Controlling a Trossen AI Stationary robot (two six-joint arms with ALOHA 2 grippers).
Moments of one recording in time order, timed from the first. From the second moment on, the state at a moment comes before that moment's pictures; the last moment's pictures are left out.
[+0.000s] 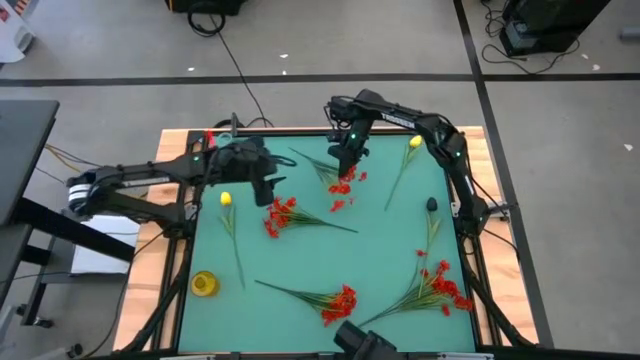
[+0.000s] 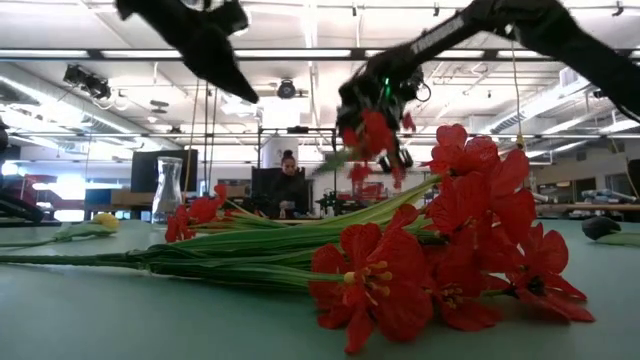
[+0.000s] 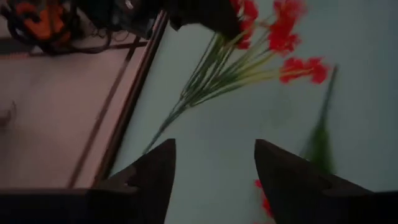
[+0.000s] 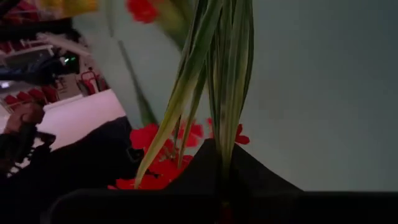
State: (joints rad) left arm 0.26 1.15 0.93 -0.39 -0.16 0.29; right arm -0.62 2.19 1.95 -1.42 -0.87 0.04
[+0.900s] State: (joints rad) left arm 0.36 1.48 1.12 -0.37 -0.05 0.63; right arm -0.52 2.06 1.95 -1.41 -0.92 0.08
